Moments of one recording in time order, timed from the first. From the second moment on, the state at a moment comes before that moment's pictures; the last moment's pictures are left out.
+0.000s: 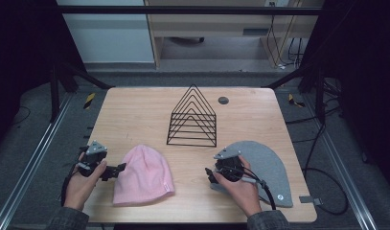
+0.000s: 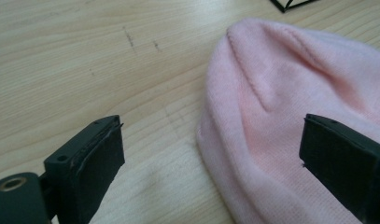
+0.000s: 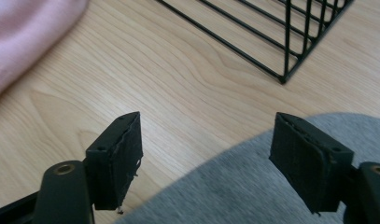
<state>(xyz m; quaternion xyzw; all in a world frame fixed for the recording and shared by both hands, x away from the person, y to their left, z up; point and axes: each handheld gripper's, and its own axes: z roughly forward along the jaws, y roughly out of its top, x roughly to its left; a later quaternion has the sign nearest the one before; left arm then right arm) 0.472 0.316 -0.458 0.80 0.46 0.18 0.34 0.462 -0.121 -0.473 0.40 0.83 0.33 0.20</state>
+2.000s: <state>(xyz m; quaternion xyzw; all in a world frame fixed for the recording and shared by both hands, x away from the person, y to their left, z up) 0.499 0.285 -0.461 0.83 0.42 0.16 0.33 0.465 -0.127 -0.484 0.40 0.84 0.31 0.18</state>
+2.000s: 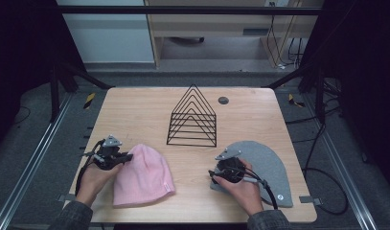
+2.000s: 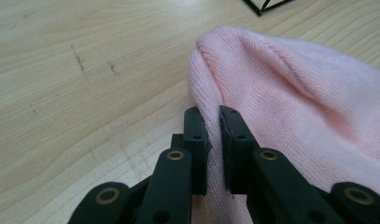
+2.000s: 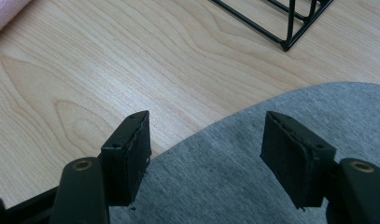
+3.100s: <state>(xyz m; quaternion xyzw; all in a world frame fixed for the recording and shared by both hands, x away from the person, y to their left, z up) 0.461 0.222 -0.338 0.87 0.25 0.23 0.36 0.461 -0.135 -0.473 0.41 0.83 0.33 0.20</state>
